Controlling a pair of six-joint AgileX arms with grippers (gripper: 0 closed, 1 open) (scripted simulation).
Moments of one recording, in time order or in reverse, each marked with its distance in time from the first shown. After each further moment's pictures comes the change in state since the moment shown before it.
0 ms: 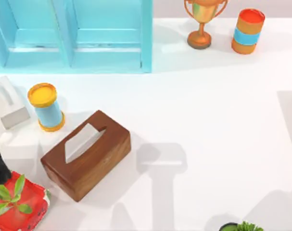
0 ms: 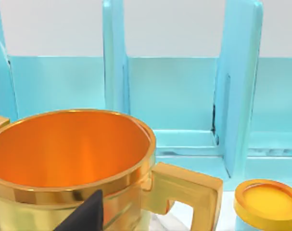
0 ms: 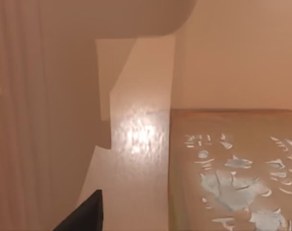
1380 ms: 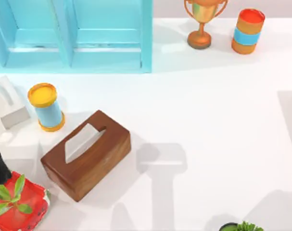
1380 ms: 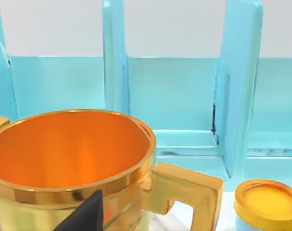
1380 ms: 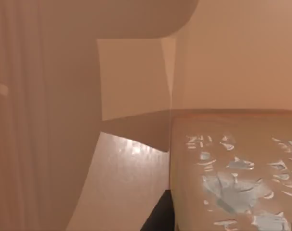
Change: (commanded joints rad) left arm 0.000 0.000 0.000 0.000 0.000 0.000; right arm -0.001 -0.002 0.001 0.000 0.000 0.001
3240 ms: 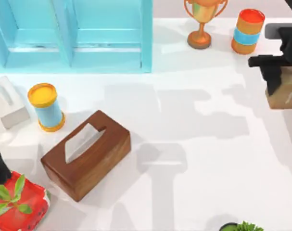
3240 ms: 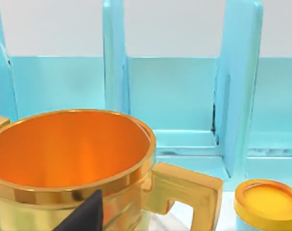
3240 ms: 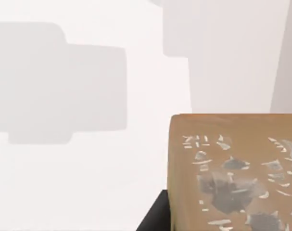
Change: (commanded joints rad) left arm 0.000 0.000 0.000 0.000 0.000 0.000; right arm 0.641 0.381 0.819 -0.446 0.004 0.646
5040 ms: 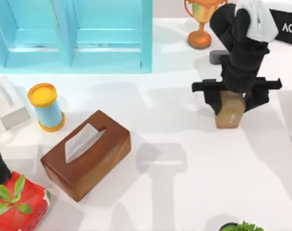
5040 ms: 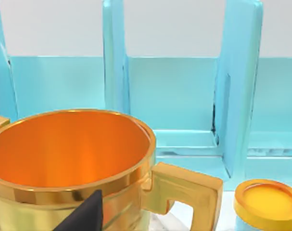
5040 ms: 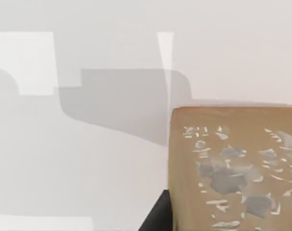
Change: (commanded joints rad) left arm 0.000 0.000 0.000 0.000 0.000 0.000; right arm 0.195 0.185 -0.011 0.208 0.010 0.197
